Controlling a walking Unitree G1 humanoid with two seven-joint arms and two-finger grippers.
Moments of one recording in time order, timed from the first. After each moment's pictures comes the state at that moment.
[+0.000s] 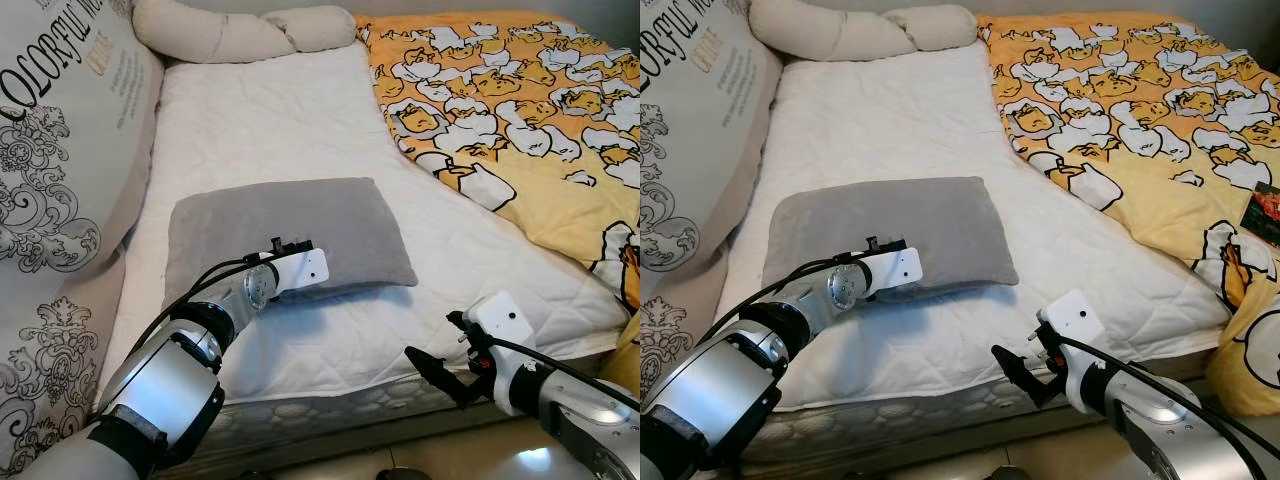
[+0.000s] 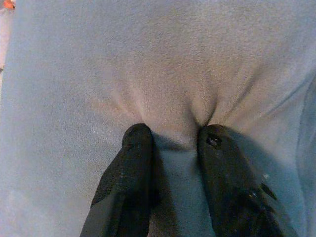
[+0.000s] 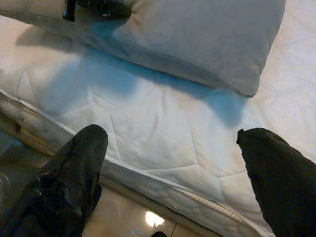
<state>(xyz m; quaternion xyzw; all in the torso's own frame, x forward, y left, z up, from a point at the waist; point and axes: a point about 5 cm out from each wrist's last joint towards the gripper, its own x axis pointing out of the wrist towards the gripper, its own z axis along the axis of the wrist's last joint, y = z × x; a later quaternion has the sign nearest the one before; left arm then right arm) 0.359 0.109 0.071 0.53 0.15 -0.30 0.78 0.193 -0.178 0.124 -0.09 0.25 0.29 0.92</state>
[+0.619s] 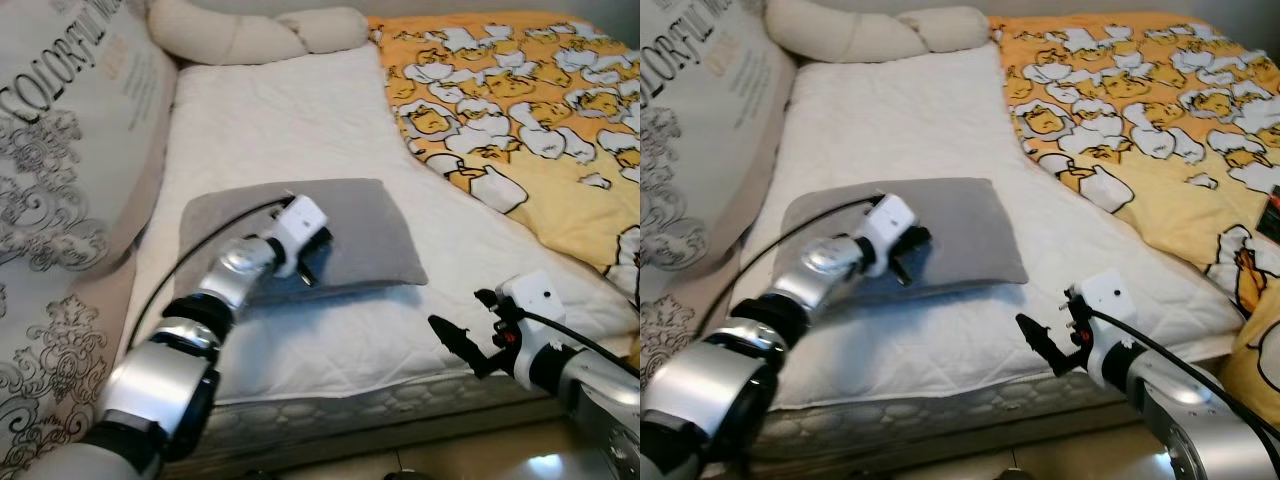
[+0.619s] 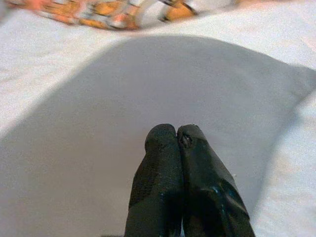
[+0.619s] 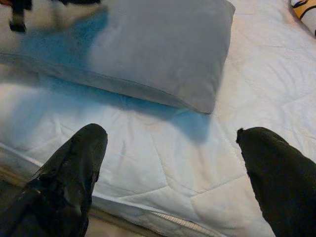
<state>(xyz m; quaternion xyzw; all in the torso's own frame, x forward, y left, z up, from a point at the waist) 0.372 0.115 0.115 0.20 0.10 -0.35 0.91 0.213 -0.199 0.132 -0.06 0.21 0.23 0.95</state>
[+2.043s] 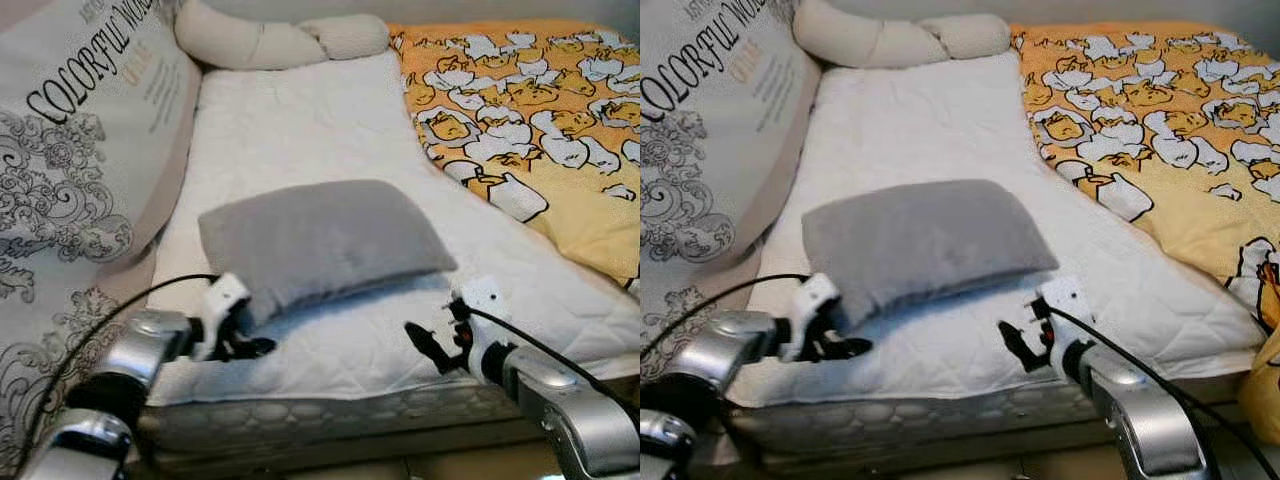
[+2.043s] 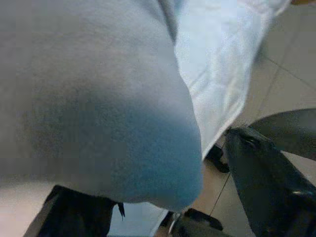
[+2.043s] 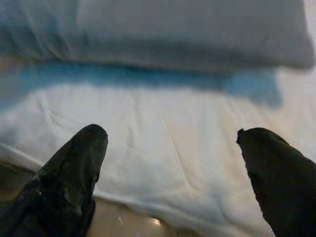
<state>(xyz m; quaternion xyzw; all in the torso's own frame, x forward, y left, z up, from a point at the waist) 0.287 0.187 0.042 0.09 0.33 -0.45 0.82 0.233 -0.182 0.083 -0.06 0.30 0.19 0.93</state>
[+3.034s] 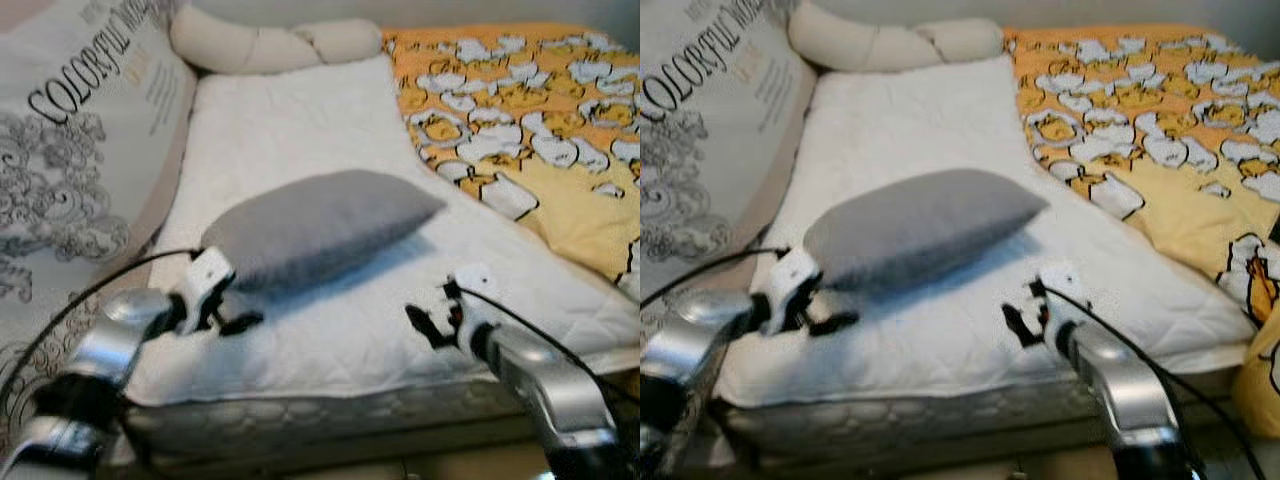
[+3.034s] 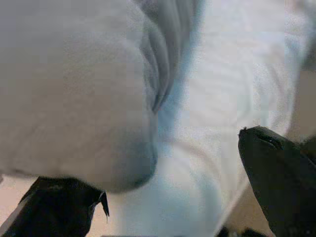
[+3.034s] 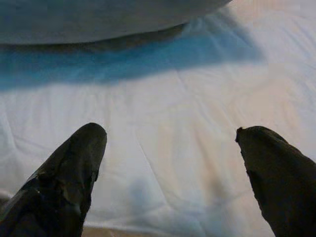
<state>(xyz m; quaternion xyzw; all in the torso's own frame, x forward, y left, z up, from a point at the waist) 0.302 0.204 0.080 0.16 0.26 -0.39 0.87 0.267 -0.177 0.077 -0.05 0.28 0.15 0.95</state>
